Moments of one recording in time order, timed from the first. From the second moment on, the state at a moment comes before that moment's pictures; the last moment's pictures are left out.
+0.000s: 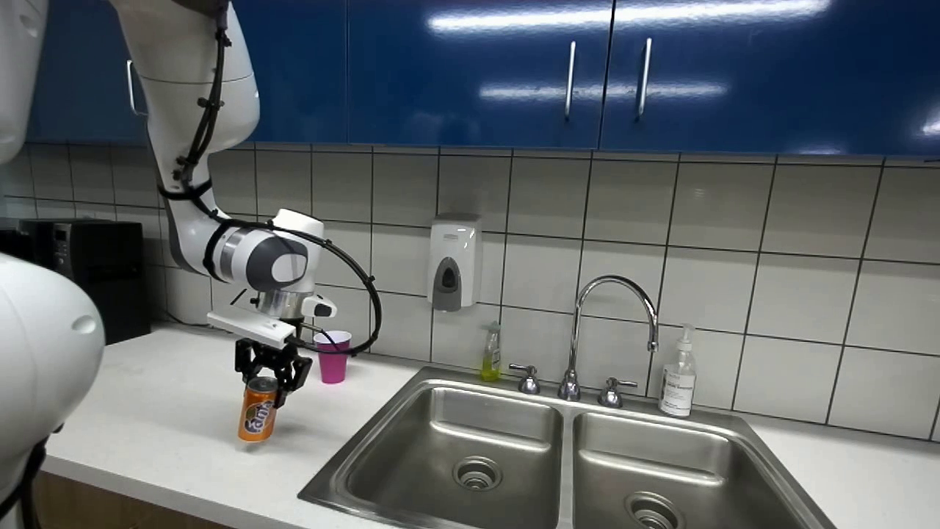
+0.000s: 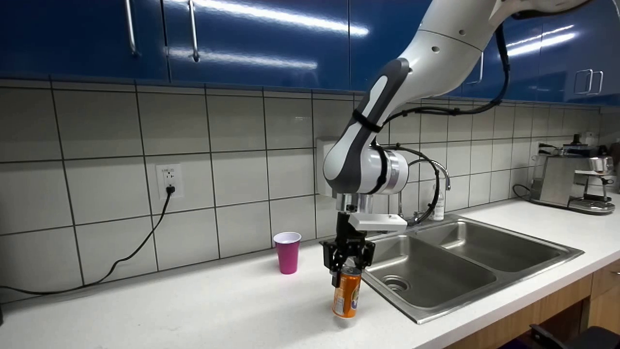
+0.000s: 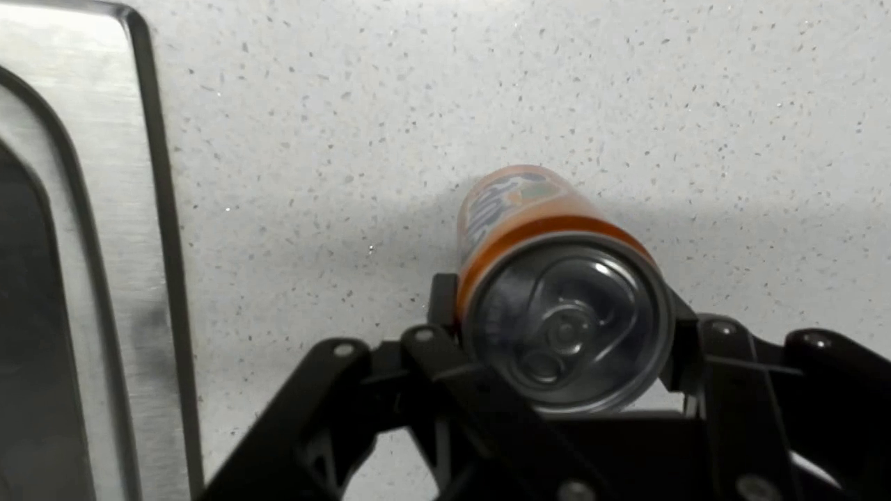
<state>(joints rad) 0.14 0.25 0.17 -2.40 0.30 2.60 -0.11</state>
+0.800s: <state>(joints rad) 0.17 0.30 0.12 -2.39 0.05 2.71 0.02</state>
